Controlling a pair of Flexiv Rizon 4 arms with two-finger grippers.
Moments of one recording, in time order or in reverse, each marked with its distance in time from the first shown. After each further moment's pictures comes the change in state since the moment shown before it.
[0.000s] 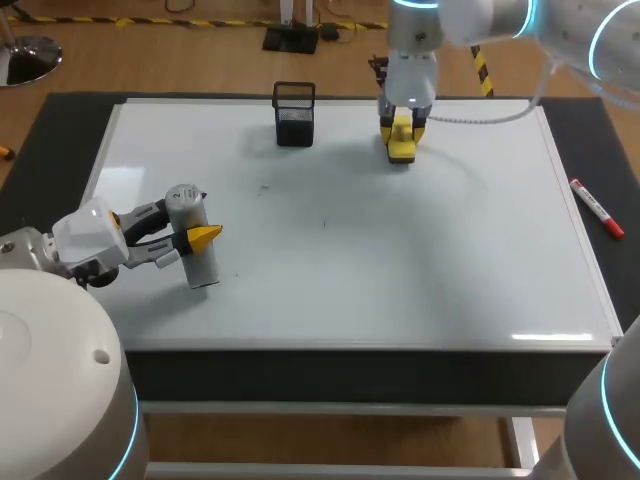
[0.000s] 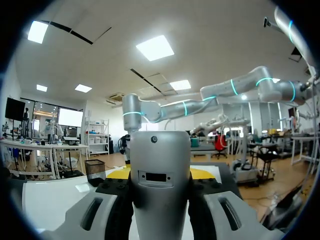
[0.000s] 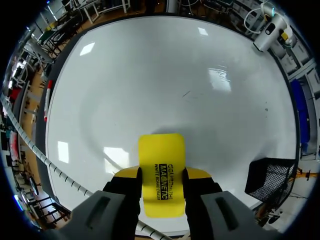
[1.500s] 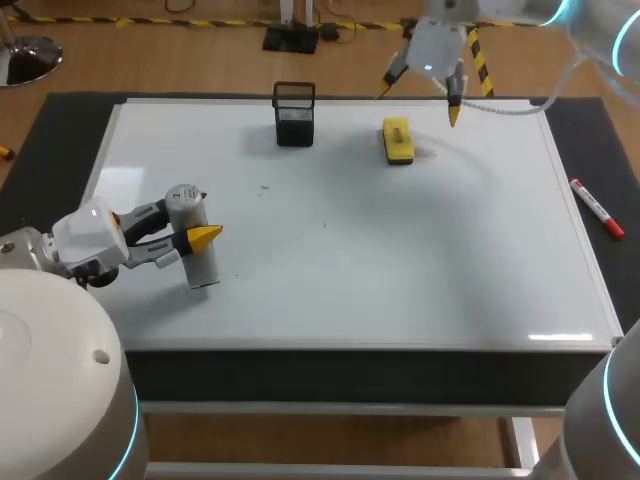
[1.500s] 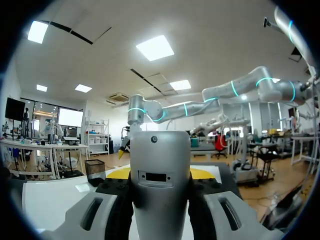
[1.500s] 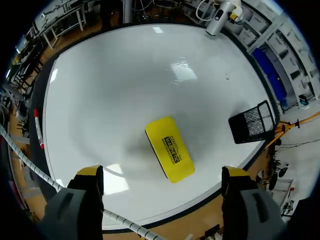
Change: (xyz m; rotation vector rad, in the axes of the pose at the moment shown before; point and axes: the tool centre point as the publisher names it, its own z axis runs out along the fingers) left arm 0.000 0.000 0.000 0.000 0.000 0.000; right arm 0.027 -0.030 -0.052 -0.046 -0.244 0.341
